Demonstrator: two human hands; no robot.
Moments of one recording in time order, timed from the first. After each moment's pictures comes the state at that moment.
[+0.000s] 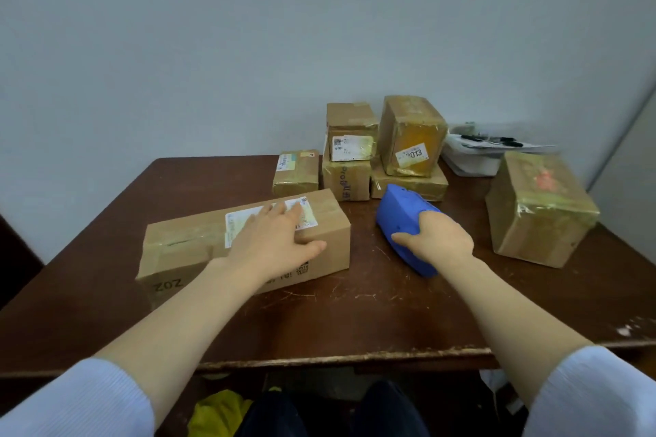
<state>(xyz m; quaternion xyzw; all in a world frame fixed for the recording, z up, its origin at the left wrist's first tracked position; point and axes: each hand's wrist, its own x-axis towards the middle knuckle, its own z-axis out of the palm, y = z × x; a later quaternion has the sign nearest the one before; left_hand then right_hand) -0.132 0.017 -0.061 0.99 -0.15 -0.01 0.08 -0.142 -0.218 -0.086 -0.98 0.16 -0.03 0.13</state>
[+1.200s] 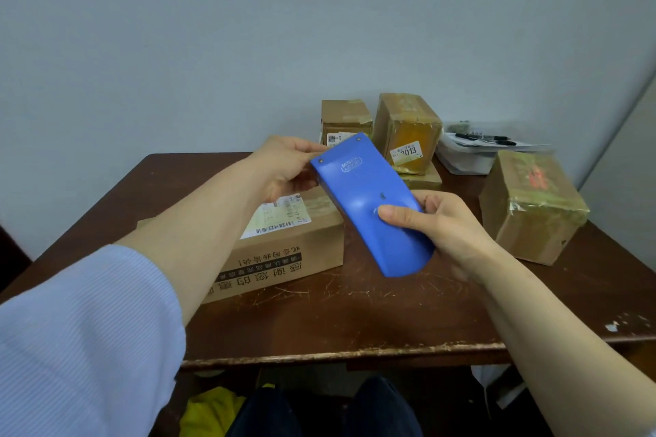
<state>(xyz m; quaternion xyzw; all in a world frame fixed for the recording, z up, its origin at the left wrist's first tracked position) -0.082 -0.018 0.002 0.75 -0.03 -0.10 0.65 -0.192 -0.209 -0.040 -0.73 -0.03 -0.01 0.68</state>
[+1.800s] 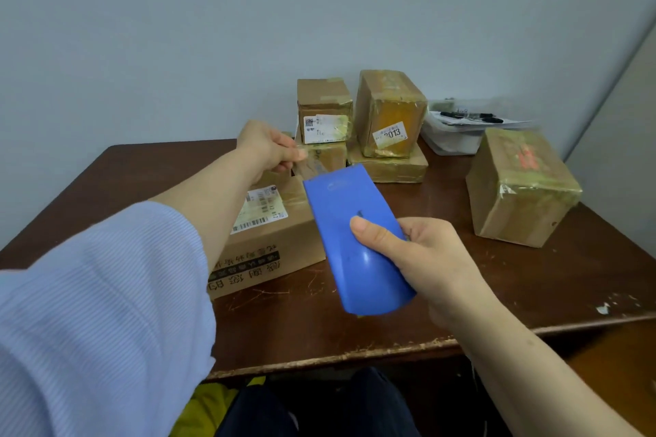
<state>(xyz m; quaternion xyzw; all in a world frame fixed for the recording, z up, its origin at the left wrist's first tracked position) -0.012 -0.030 -0.032 0.85 -0.02 -0.04 0.53 -0.223 -0.178 -0.048 -0.75 0.09 -0.06 0.65</state>
